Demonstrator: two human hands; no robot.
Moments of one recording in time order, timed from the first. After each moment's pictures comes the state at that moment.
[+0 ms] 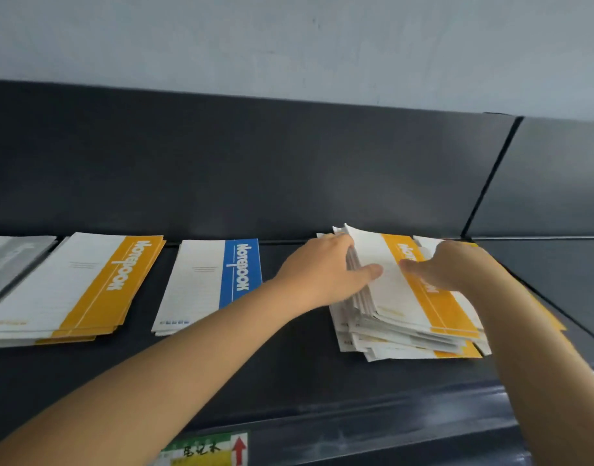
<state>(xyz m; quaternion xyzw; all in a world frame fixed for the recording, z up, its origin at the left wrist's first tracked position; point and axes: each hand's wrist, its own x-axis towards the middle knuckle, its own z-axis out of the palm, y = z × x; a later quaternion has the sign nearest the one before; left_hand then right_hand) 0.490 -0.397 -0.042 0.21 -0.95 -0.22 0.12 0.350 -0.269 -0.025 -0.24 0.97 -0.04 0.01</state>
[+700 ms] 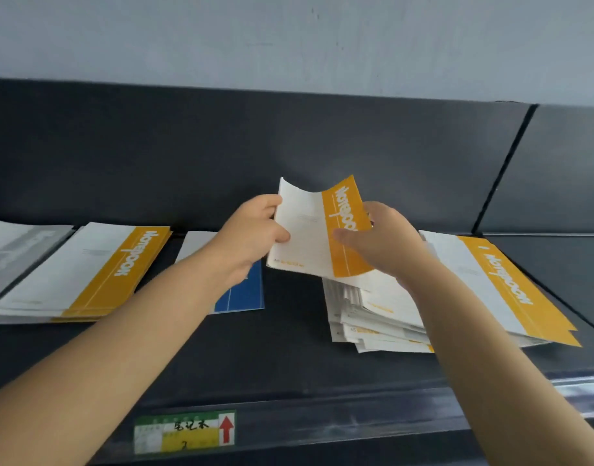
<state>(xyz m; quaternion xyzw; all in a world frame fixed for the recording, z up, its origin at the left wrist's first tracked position) 0.533 -0.428 -0.020 0.31 -0.71 -0.57 0.26 0.405 -0.311 -0.012 -0.38 0.86 -0.34 0.07</state>
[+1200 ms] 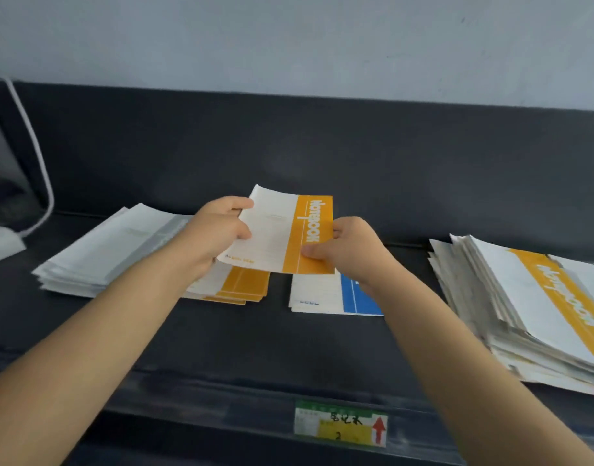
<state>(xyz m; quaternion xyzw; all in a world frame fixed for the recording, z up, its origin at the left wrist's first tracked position) 0.708 -0.549 -0.028 0.44 -0.68 -0.49 0.32 0.550 -0.442 -0.029 -0.44 0.75 -0.42 0.27</state>
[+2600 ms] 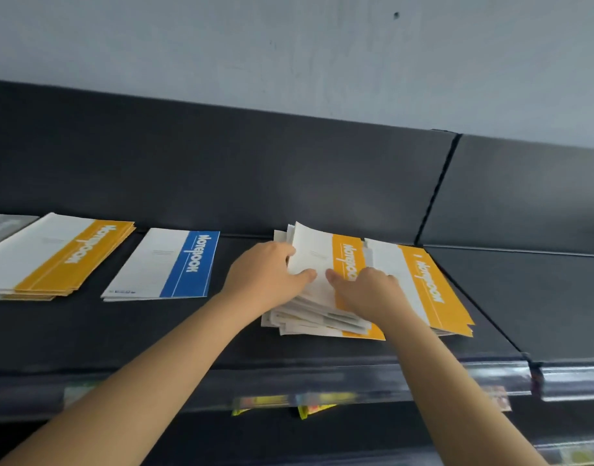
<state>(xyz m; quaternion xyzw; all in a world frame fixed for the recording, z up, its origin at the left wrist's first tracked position) 0.486 -0.337 -0.053 0.33 -0.91 -0.16 0.18 0.364 -0.230 -0.060 -0.30 0.94 -0.15 0.08</state>
